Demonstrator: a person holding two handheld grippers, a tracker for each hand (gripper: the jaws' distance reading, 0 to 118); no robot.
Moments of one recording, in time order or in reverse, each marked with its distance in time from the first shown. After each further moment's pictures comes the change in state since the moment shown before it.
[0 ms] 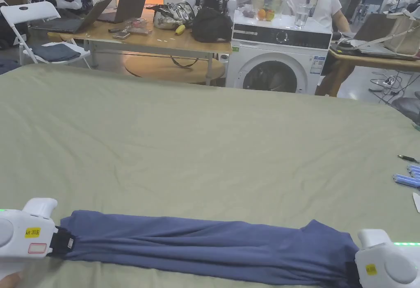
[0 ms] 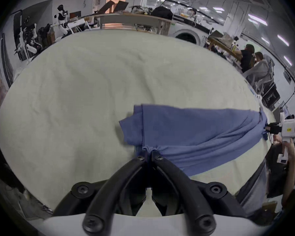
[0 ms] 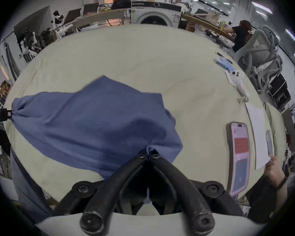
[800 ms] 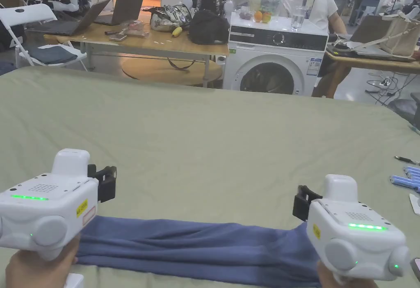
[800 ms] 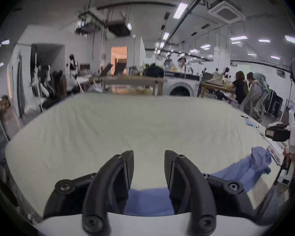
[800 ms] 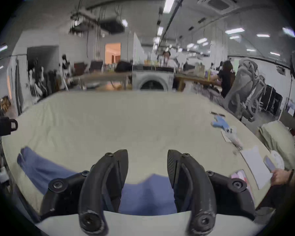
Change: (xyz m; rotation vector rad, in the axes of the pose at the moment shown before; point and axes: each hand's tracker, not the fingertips) left arm 0.108 0.041 0.053 0.656 0.124 -0.112; right arm -0.100 0.037 0.063 0.713 -0.015 -0.106
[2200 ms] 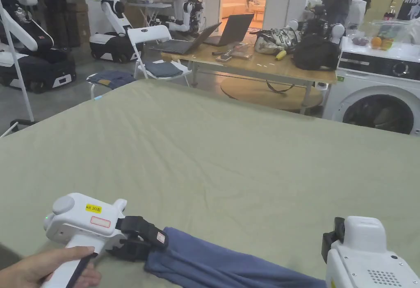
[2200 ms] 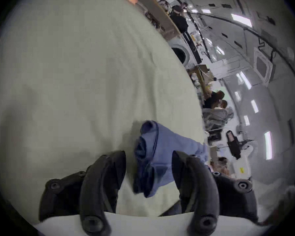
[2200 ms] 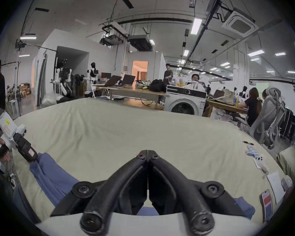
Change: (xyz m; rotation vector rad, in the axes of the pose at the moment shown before) left arm -0.198 -0.102 -0.075 -0.763 -0.639 0.851; right arm -0.134 -0.001 -0.020 0.063 0.210 0.162
